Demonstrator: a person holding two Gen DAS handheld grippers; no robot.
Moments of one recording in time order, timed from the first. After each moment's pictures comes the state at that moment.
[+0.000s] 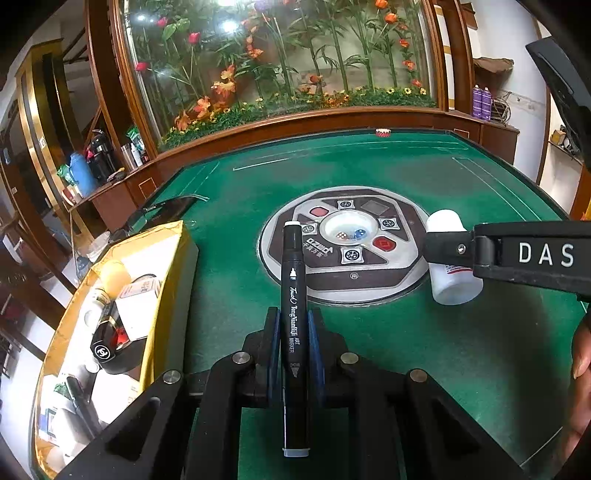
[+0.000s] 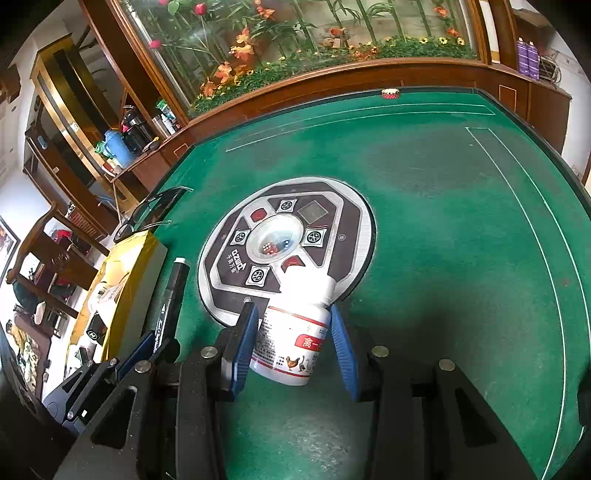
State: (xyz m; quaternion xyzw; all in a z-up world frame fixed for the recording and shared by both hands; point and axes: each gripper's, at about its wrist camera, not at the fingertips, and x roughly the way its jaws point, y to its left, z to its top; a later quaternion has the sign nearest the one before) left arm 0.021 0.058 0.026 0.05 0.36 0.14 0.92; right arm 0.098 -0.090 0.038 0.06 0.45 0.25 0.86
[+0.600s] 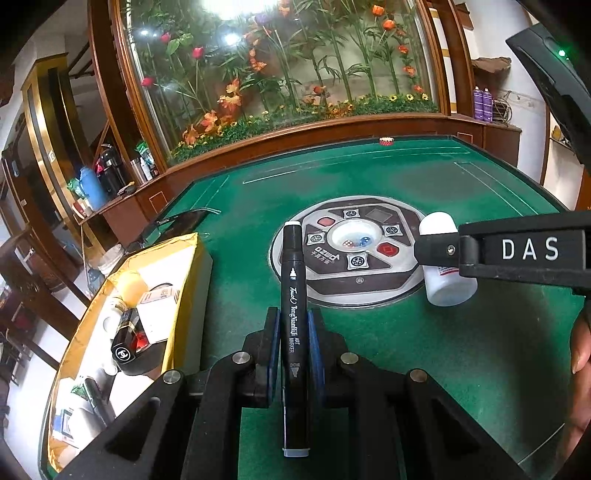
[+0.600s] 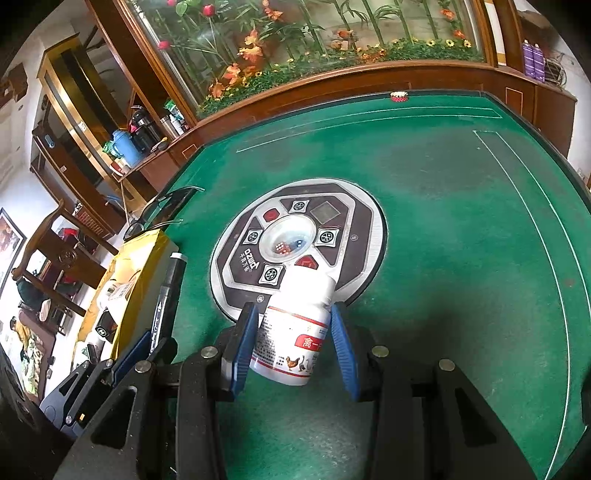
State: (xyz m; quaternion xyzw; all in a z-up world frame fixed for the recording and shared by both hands) left arm 0.012 0.051 0.032 0.07 0.34 0.15 0.93; right arm 0.093 -0.086 0.041 0.07 0.44 0.27 0.85
